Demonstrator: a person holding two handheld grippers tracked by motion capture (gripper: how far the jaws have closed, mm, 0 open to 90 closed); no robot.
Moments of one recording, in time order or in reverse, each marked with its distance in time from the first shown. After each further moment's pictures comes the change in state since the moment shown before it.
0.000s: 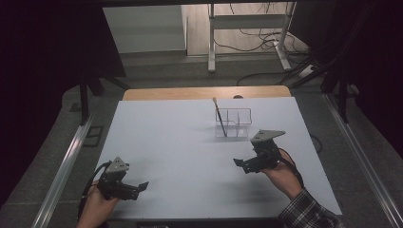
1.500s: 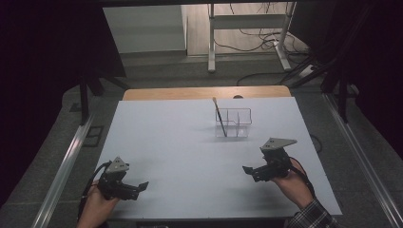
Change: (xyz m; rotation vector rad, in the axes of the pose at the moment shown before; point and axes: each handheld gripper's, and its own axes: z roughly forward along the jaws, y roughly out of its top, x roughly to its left) left arm 0.000 0.000 0.000 0.003 0.004 0.004; right arm 0.000 -0.027 -0.022 0.022 -0.025 0.022
